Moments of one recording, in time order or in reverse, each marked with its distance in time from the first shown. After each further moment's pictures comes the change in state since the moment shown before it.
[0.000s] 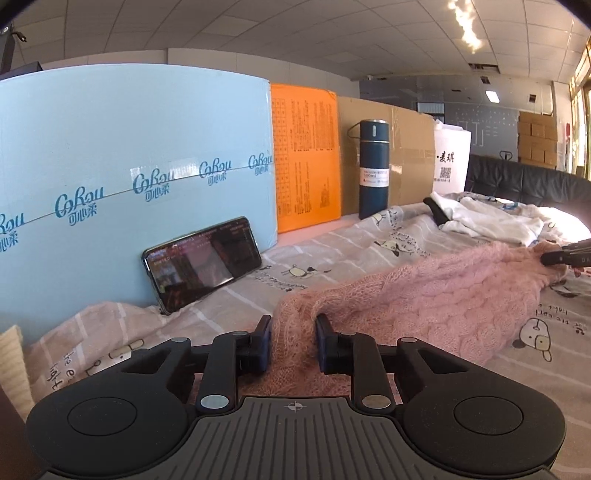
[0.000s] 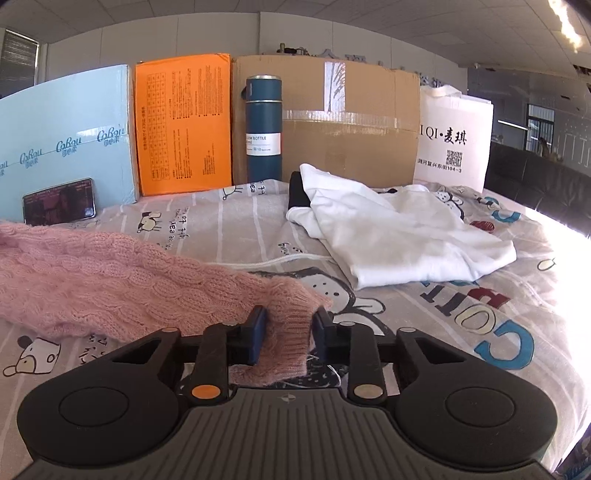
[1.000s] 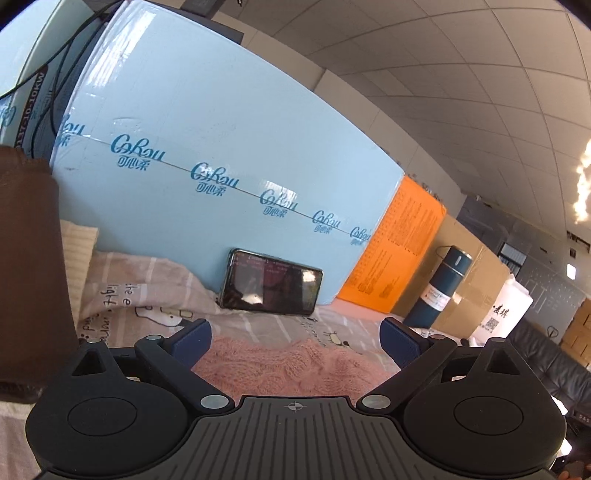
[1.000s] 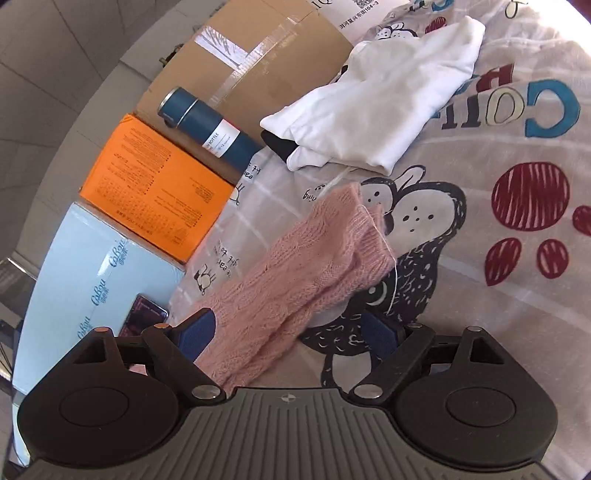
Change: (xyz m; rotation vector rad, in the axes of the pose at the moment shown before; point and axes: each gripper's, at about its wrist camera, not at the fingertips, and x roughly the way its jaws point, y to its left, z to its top) left arm -0.044 0.038 -0.008 -0.583 -0.166 0.132; right arm 0.016 -0.020 -0.003 0.876 0.157 0.239
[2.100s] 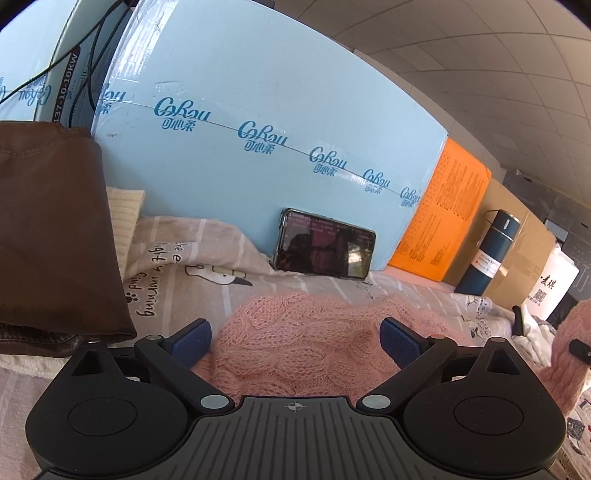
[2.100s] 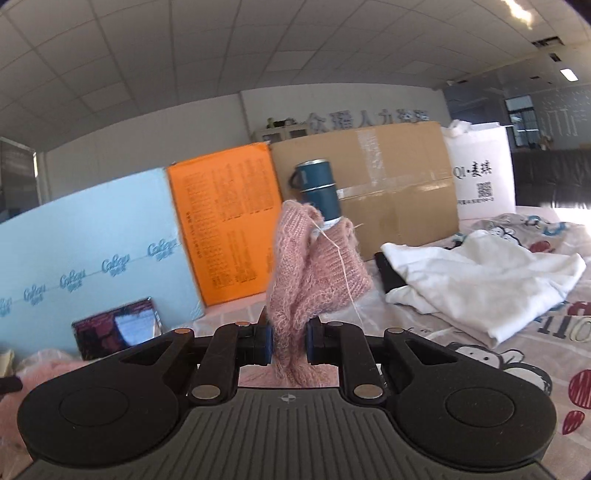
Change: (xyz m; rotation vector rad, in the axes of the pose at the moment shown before) left arm 0.007 0.009 -0.027 0.060 0.058 0.159; right arm 0.024 0.113 -0.066 -0.685 -0.294 -0.029
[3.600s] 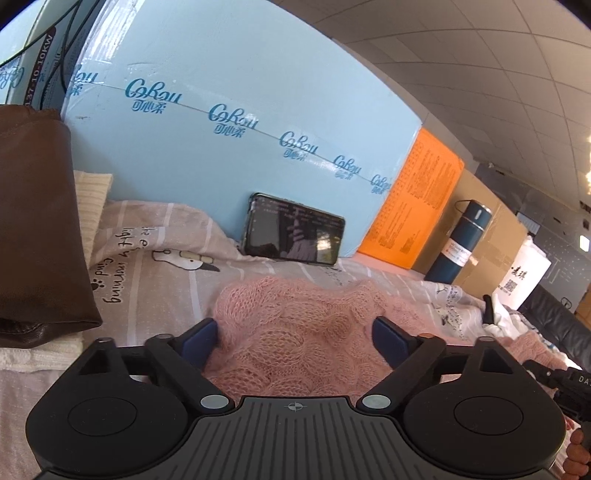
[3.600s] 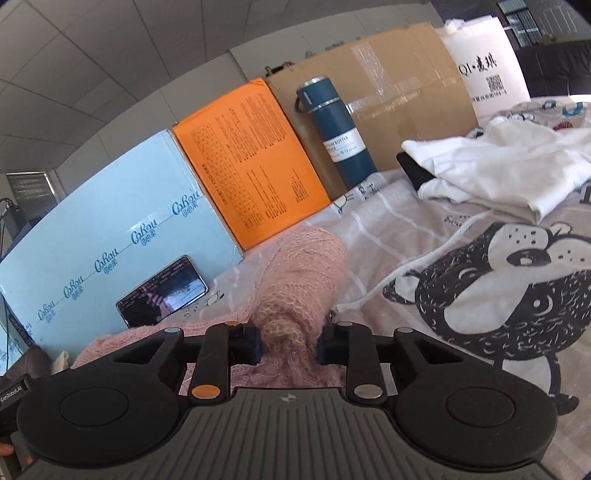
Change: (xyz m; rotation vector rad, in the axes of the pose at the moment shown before) left arm 0.002 -0.003 -0.002 0.003 0.046 -0.142; right arm -0.006 -0.010 -0.022 0.223 0.093 0.112
